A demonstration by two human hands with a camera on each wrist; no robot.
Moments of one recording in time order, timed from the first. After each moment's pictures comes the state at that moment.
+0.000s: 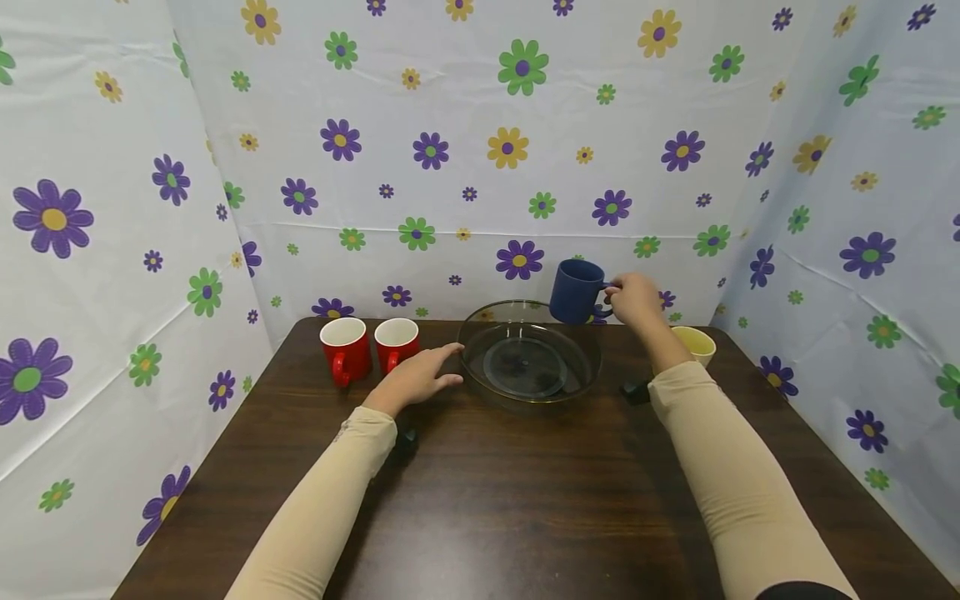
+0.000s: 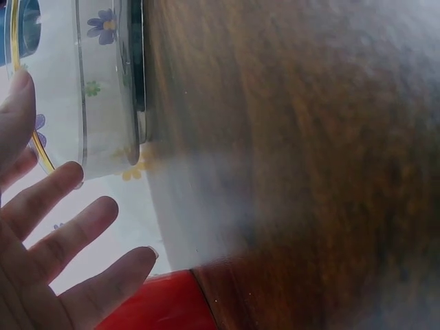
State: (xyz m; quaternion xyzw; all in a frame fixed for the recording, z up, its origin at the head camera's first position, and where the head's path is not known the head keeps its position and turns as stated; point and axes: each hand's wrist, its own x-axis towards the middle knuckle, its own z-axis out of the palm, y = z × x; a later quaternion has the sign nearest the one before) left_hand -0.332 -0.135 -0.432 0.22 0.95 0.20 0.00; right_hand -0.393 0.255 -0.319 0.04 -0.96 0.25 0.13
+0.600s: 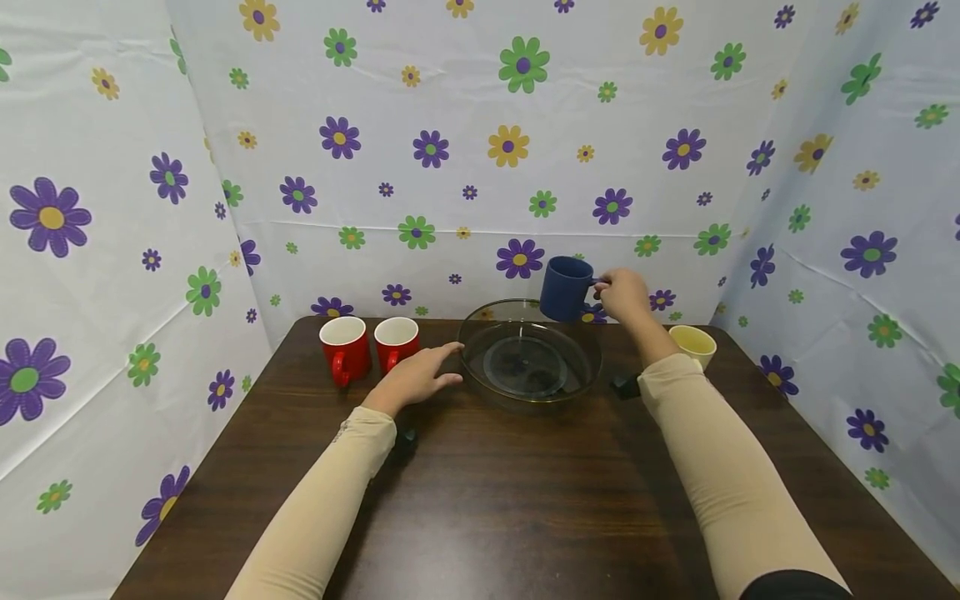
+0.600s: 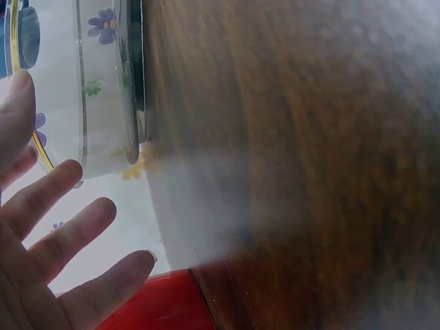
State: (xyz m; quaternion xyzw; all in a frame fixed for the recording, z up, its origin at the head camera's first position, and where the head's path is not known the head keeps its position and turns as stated) left_hand -0.331 -0.135 -0.432 0.22 0.96 0.20 0.00; right_hand -0.404 0.240 -0.318 0.06 -0.96 0.24 0.14
